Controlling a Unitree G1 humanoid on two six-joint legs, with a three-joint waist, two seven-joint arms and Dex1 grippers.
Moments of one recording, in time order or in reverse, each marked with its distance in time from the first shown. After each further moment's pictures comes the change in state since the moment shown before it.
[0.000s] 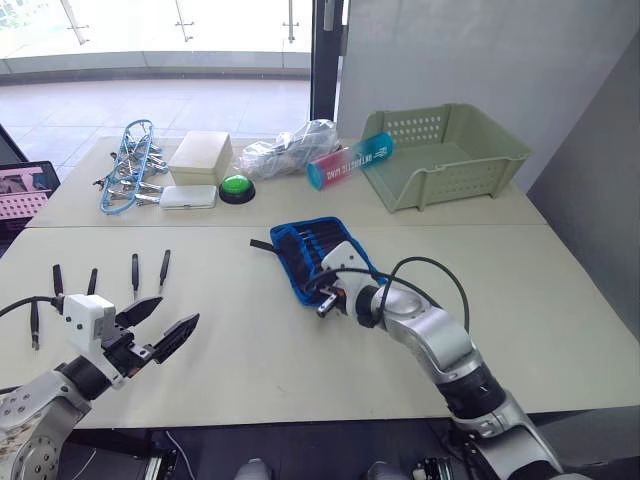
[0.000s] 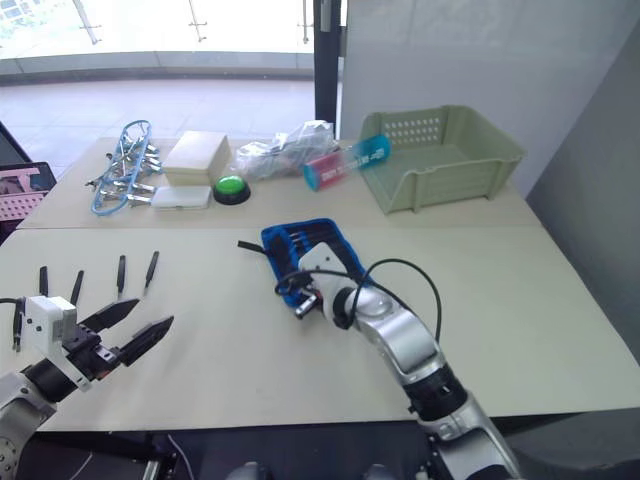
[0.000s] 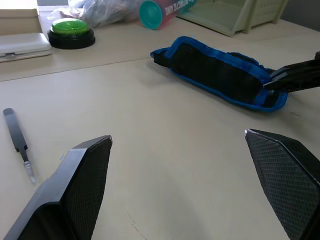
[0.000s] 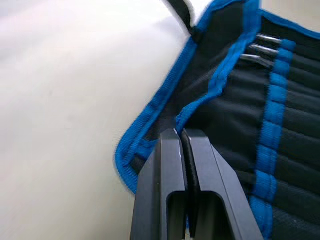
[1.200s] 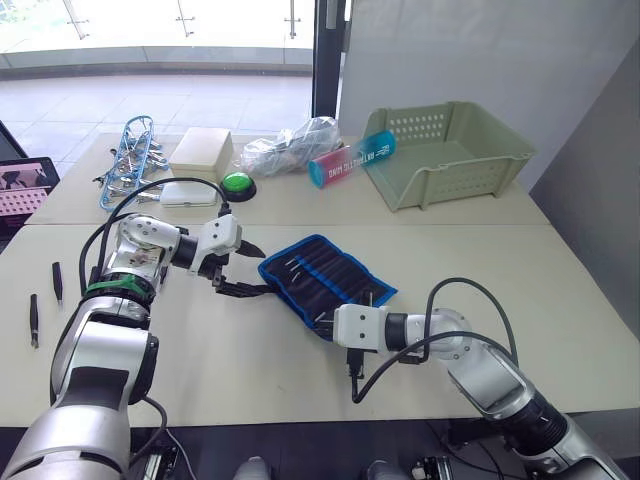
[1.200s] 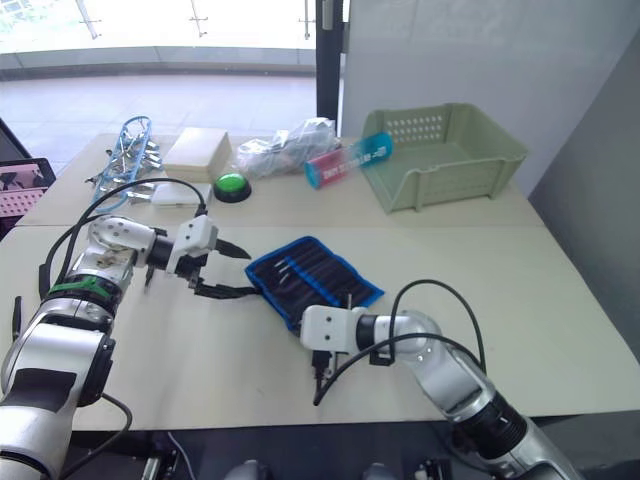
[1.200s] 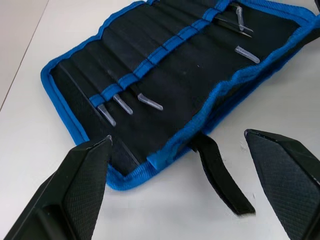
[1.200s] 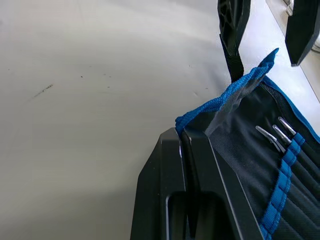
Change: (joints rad) left arm -1.292 -0.056 -0.671 1.523 0.680 -0.778 -0.809; right arm 0.144 -0.237 0.038 -0.188 -0.177 -0.447 0.393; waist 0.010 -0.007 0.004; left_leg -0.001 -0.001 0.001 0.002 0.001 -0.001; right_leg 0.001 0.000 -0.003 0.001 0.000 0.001
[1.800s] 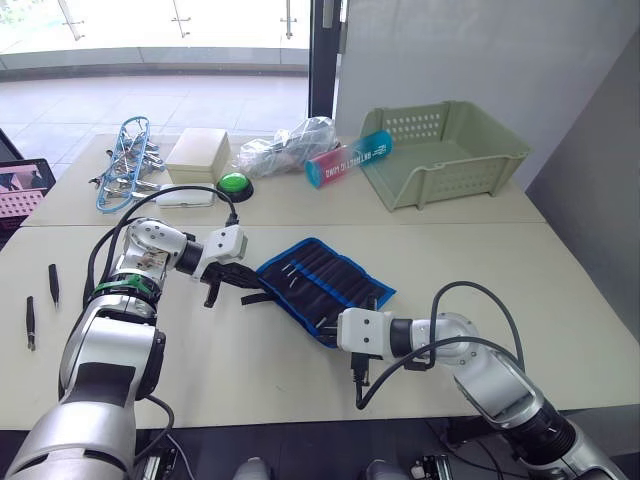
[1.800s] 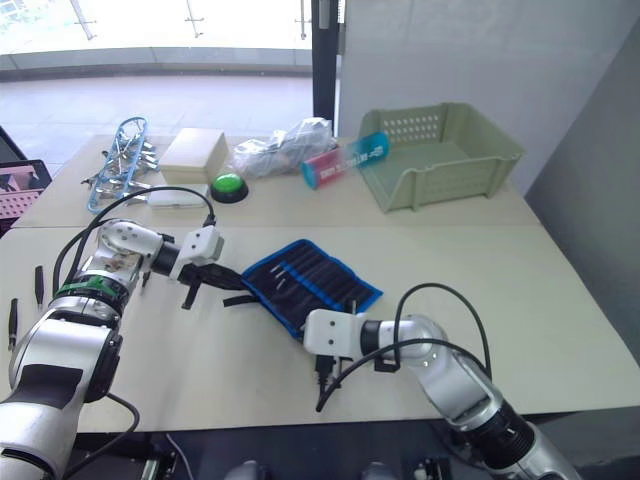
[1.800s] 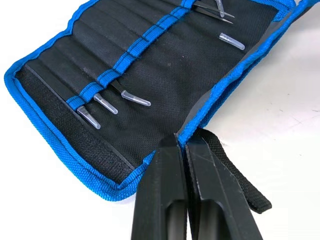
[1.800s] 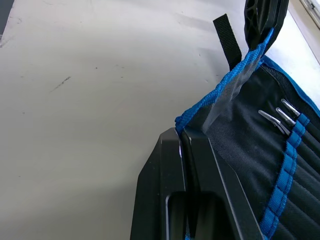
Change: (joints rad) left arm -0.005 0.007 -0.008 0.046 0.039 -0.076 -0.057; right arm 0.028 -0.012 -0.021 -0.066 0.005 0.087 0.035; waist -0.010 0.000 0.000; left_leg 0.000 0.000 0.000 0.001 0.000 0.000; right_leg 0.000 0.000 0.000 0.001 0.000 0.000
